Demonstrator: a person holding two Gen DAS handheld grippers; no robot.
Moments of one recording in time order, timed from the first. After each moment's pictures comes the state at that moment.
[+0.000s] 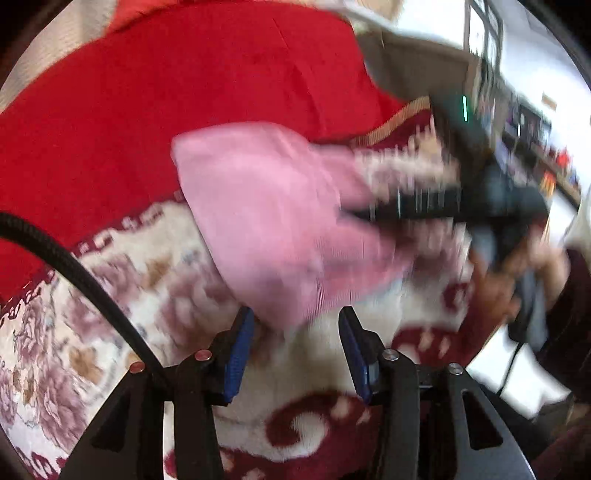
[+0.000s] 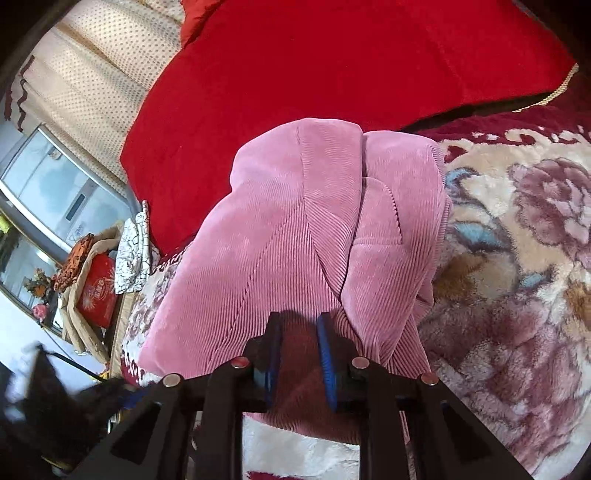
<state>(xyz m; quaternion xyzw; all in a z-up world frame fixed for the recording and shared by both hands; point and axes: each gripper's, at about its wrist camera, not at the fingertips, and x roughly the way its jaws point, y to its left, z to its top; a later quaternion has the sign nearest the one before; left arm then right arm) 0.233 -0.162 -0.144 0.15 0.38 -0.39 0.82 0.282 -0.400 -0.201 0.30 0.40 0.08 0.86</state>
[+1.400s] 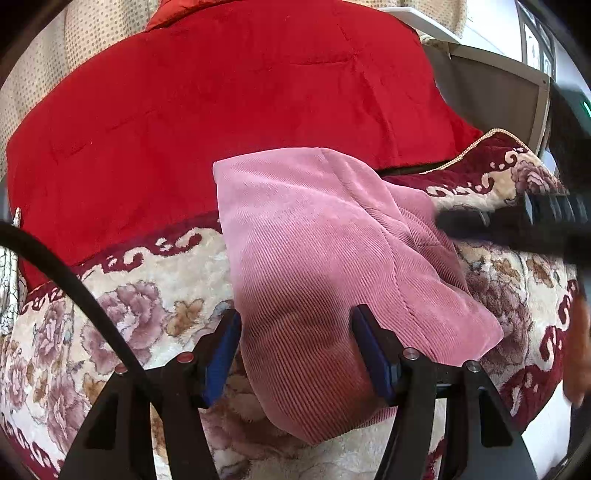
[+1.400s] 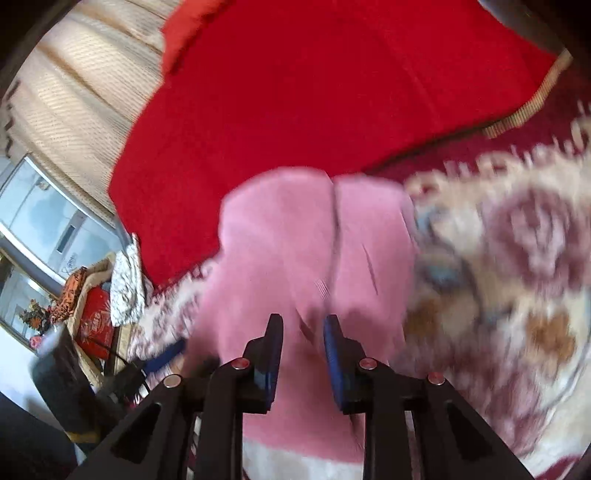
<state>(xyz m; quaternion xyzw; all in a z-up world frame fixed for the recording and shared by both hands) 0.290 -0.215 -0.157 0.16 0.38 -0.28 0.87 0.290 -0.426 -0.164 0.32 0.37 0.03 0.87</state>
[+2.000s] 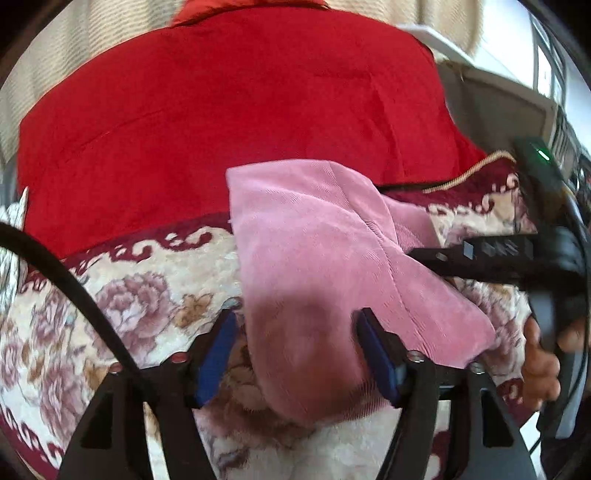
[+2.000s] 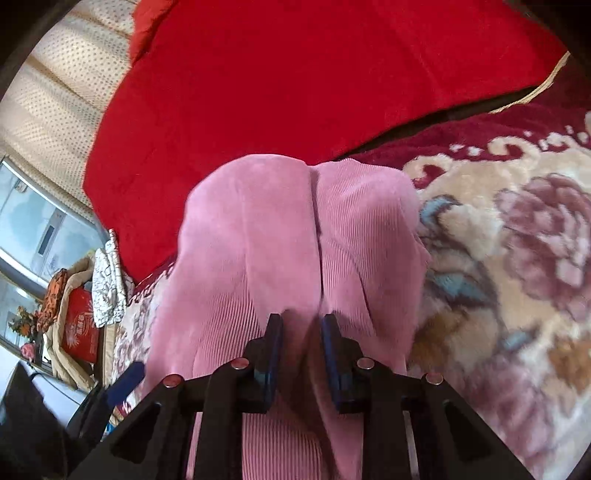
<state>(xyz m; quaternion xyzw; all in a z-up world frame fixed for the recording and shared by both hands) 0.283 -0.193 -0.140 0.10 0.38 -0.27 0.88 0.323 -0.429 -0.193 0.32 0.42 0.02 0.85</state>
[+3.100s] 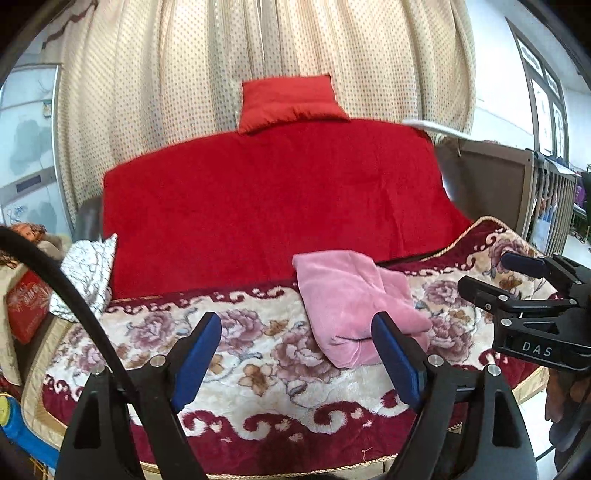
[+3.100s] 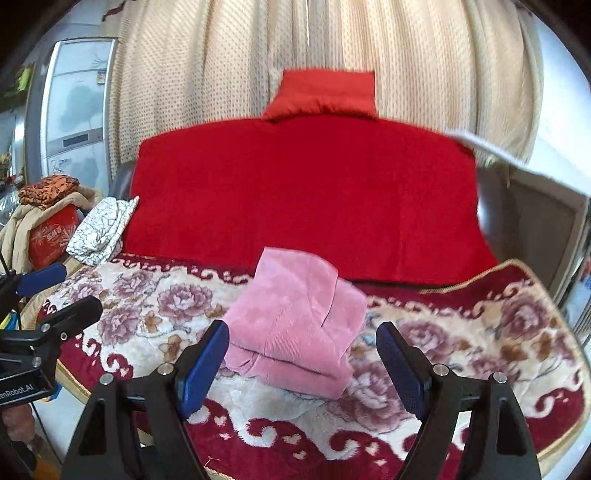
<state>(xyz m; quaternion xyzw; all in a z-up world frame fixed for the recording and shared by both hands) 0.113 -0.088 -0.005 0.09 0.22 -0.21 0.95 0.119 -0.286 -0.026 0.00 0.25 -0.08 0.97</state>
